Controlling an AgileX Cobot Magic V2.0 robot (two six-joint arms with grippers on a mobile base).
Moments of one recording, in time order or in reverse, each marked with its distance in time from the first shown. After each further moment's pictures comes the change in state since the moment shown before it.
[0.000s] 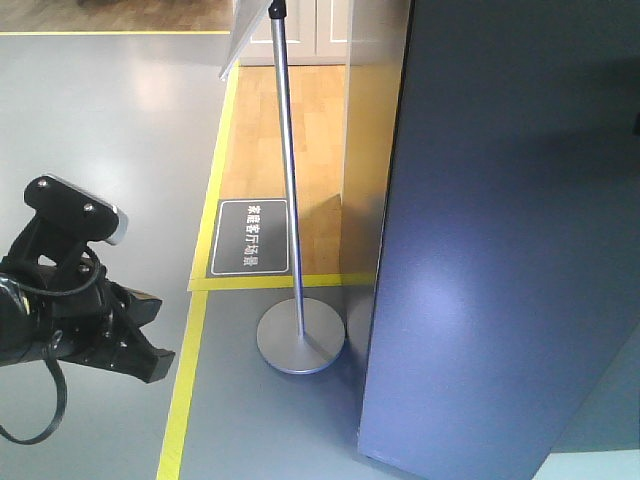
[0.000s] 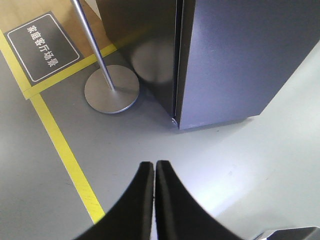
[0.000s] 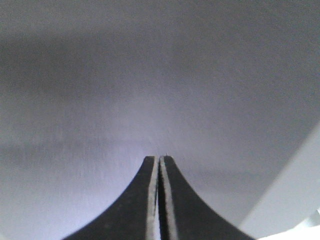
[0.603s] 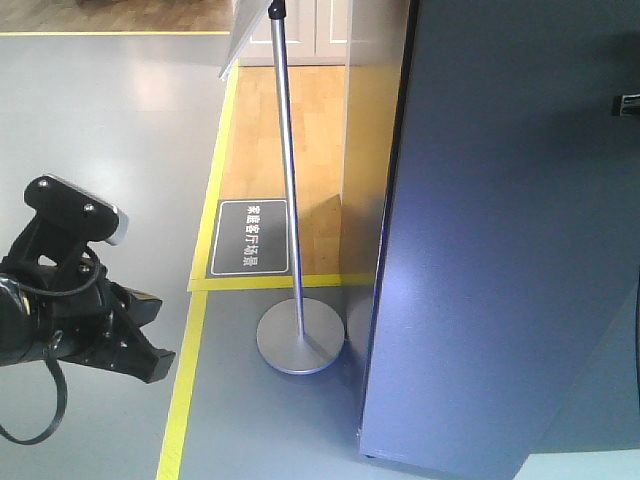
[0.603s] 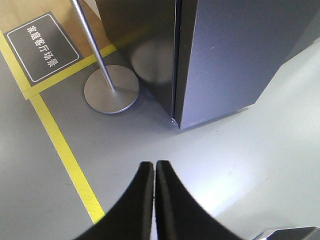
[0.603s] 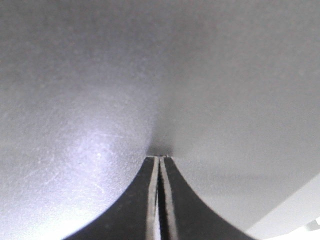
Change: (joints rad) left arm 0.000 0.000 0.000 0.000 0.000 0.000; right arm 0.000 0.238 -0.245 0.003 0.064 -0.045
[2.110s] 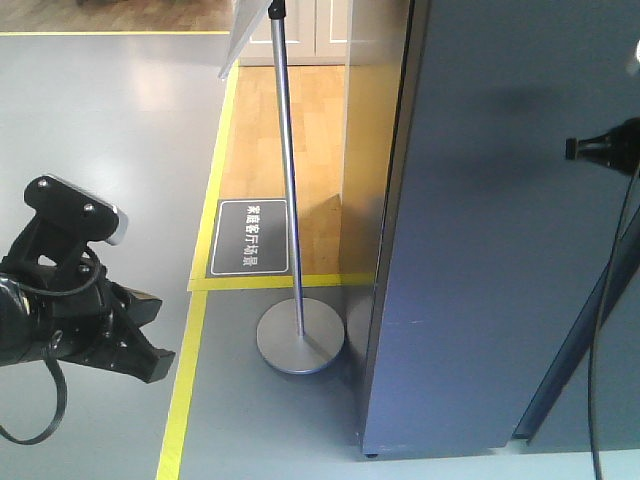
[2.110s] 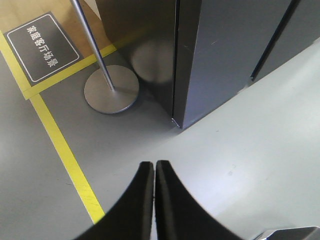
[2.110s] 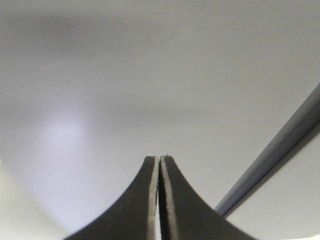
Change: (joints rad) left arm 0.000 0.000 0.000 0.000 0.000 0.000; right arm 0.128 -0.232 0.295 0.074 -0.043 -0.097
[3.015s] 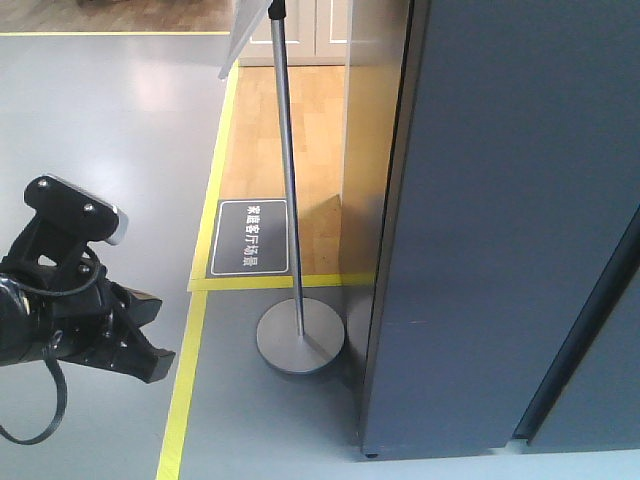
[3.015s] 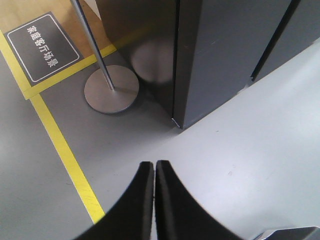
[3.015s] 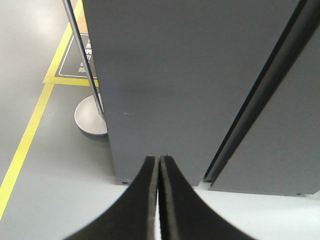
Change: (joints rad) left arm 0.000 0.000 0.000 0.000 0.000 0.000; right arm 0.042 -0.935 0.515 -0.003 0.439 0.007
